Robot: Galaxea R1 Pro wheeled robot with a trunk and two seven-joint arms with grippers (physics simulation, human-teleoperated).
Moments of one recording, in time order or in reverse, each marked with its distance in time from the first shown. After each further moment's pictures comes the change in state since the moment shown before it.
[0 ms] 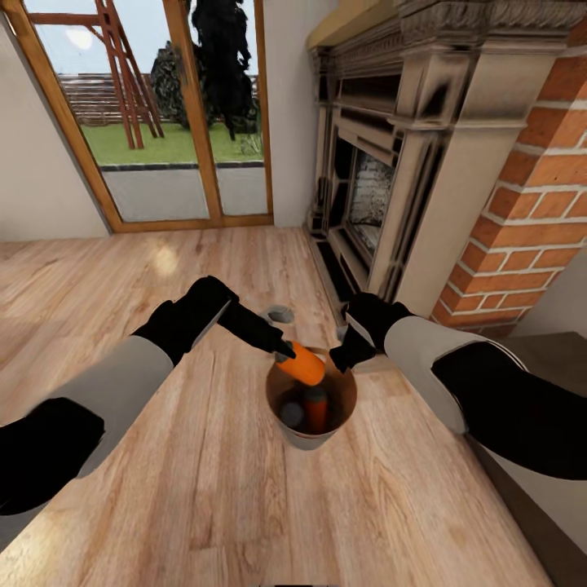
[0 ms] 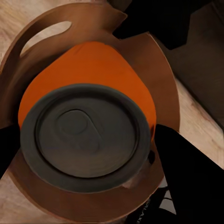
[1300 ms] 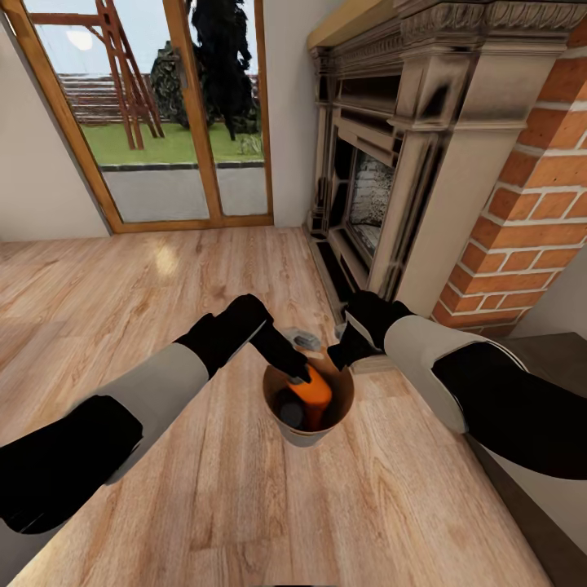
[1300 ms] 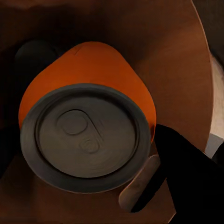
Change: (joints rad) left arm 0.001 -0.143 -0.118 0.140 0.003 0.000 0.165; right arm 0.001 0.000 -0.010 -0.019 -0.012 0.002 0.000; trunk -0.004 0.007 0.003
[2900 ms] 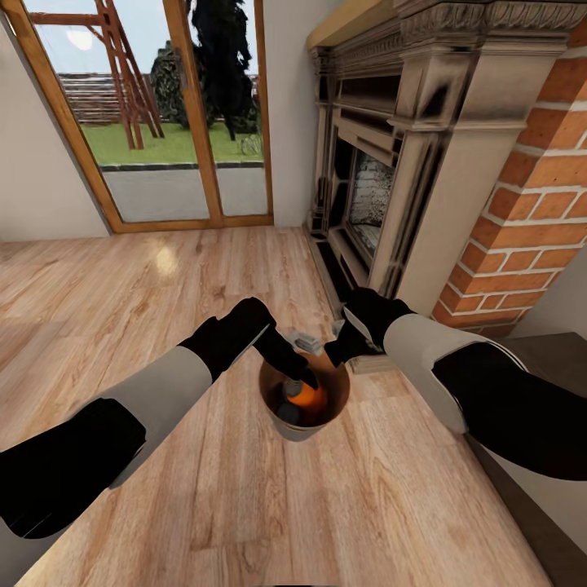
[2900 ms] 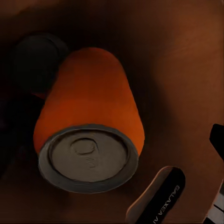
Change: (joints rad) left arm 0.012 -0.014 0.000 0.000 0.001 0.000 0.091; right arm 0.000 0.000 0.017 -0.025 -0.046 -0.002 -0.004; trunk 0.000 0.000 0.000
